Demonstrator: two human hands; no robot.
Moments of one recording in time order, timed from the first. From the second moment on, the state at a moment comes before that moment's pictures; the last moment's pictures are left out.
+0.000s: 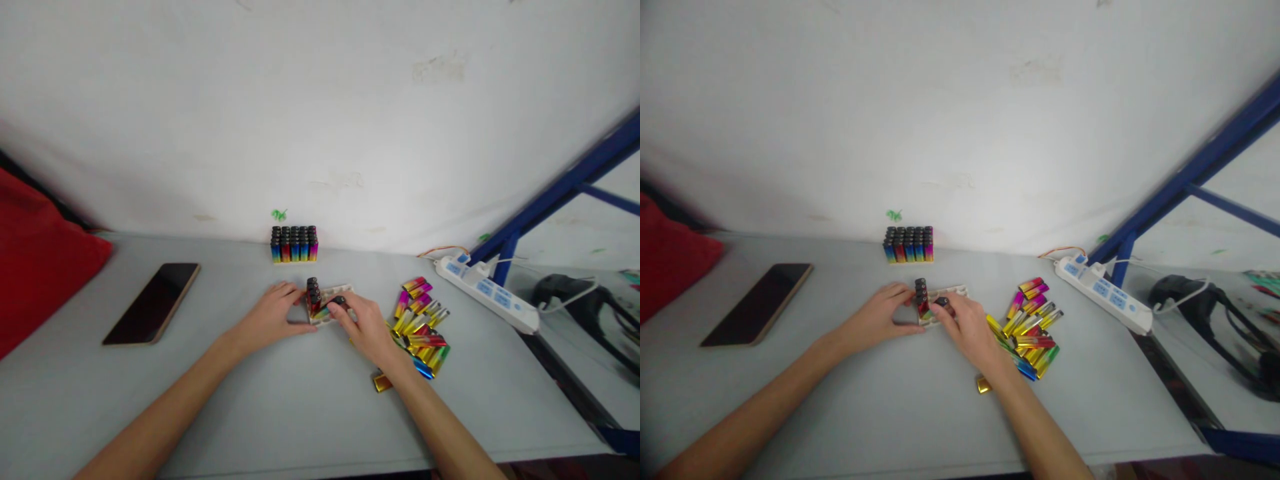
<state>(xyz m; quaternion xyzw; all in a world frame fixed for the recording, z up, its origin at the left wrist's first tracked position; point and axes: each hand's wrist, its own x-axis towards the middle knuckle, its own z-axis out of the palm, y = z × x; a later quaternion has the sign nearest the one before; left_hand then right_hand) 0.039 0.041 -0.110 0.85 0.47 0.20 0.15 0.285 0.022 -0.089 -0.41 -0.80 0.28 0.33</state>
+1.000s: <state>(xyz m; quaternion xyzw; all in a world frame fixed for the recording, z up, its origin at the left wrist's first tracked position) 0.038 0.043 -0.110 0.85 0.48 0.19 0.15 0.373 0.059 -0.095 -0.64 -0.72 -0.03 0.27</state>
